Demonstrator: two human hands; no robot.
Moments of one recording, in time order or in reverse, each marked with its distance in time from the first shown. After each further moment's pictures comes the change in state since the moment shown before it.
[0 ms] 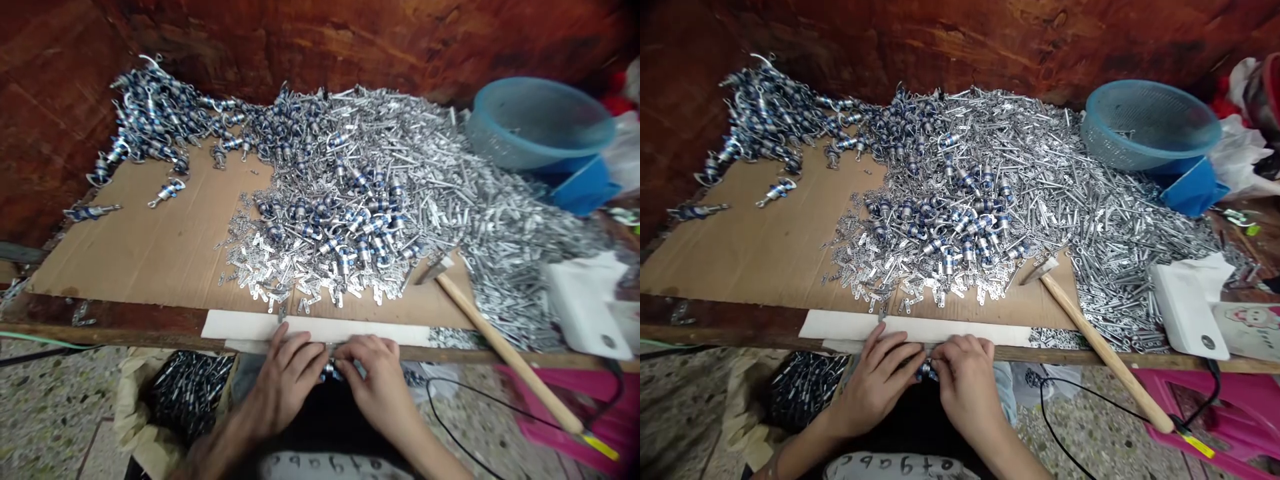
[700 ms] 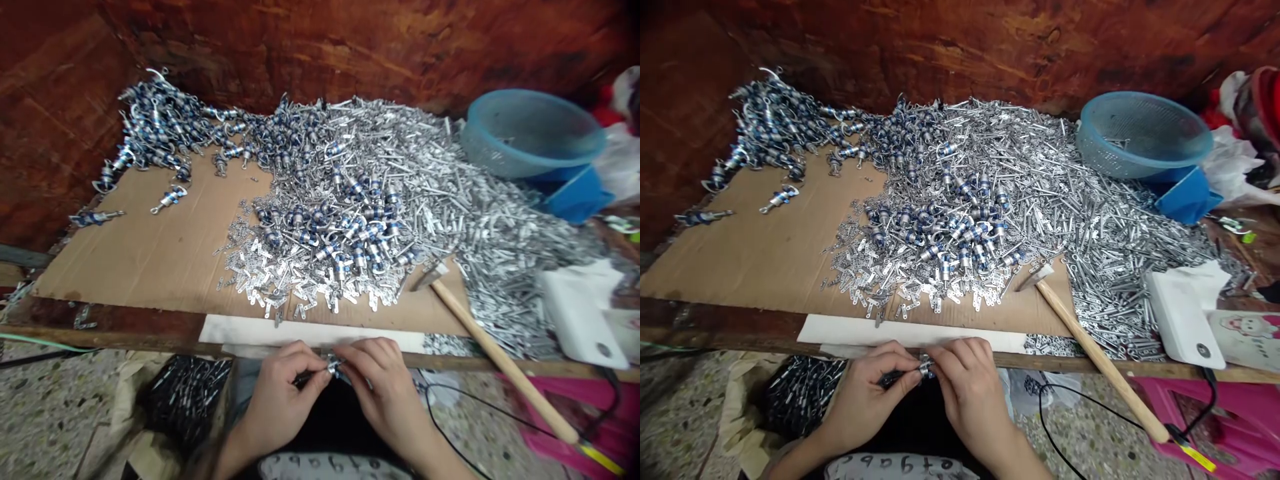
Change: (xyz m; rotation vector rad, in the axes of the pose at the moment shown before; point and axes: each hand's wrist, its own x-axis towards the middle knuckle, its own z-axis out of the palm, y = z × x) left_hand 0.031 0.018 -0.018 -0.670 -0.058 -0.620; right_hand -0.002 0.005 -0.020 -0.034 0.161 -0.353
